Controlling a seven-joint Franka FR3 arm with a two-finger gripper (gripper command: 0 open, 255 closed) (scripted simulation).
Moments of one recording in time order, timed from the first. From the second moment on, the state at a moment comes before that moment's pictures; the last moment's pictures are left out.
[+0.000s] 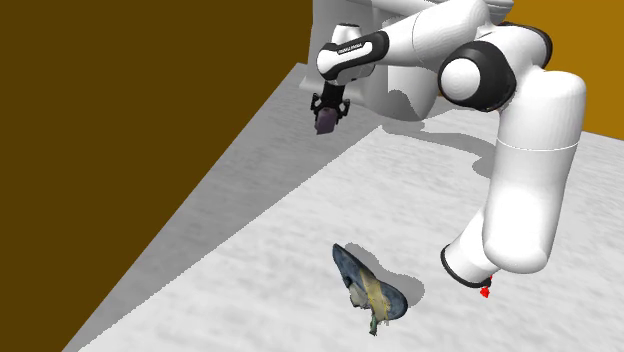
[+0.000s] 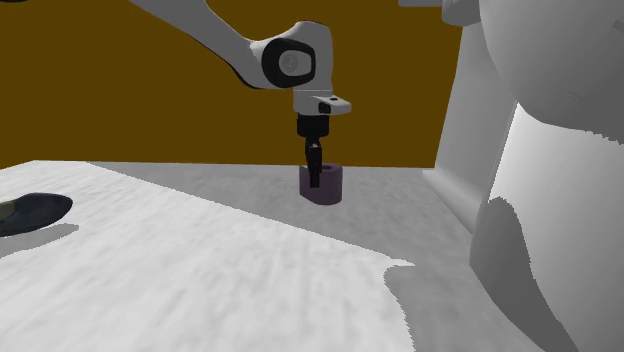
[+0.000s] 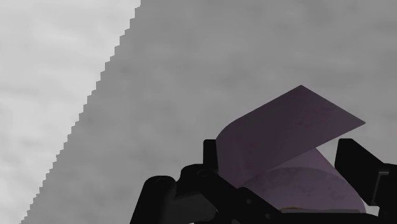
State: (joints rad) arm 0.15 0.45 -0.41 -1.71 0.21 2.13 0.53
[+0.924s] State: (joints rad) arm 0.16 0.38 -0.43 -1.62 0.18 1.97 0.56
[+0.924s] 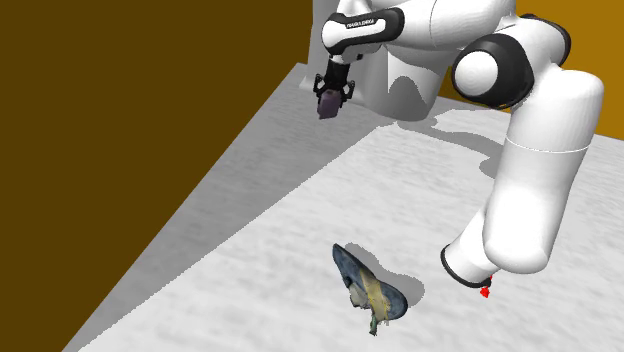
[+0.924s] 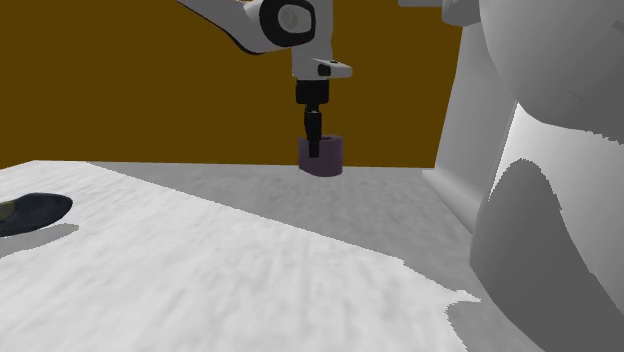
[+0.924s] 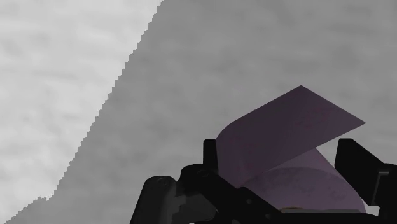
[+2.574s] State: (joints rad) arm 0.29 -0.01 -0.40 -1.90 0.00 1.90 0.75
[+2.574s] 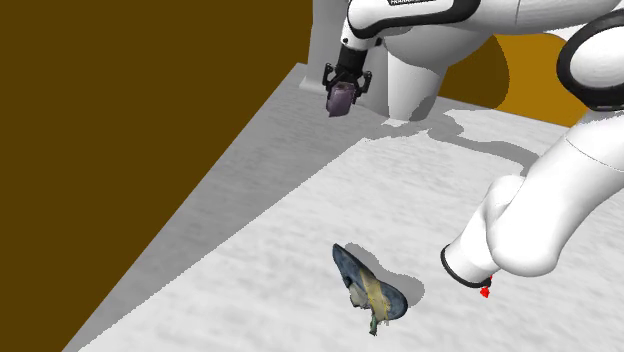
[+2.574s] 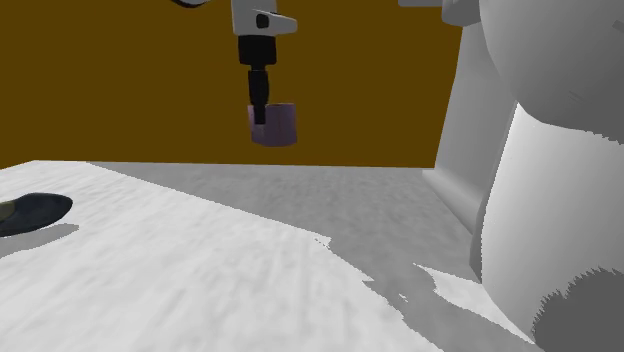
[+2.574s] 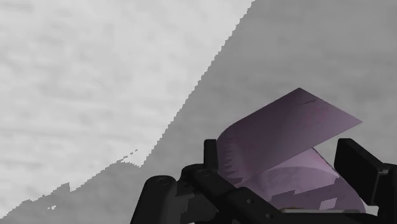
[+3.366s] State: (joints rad) arm 0.35 -0.41 -0.24 -2.30 -0.10 1.91 1.03
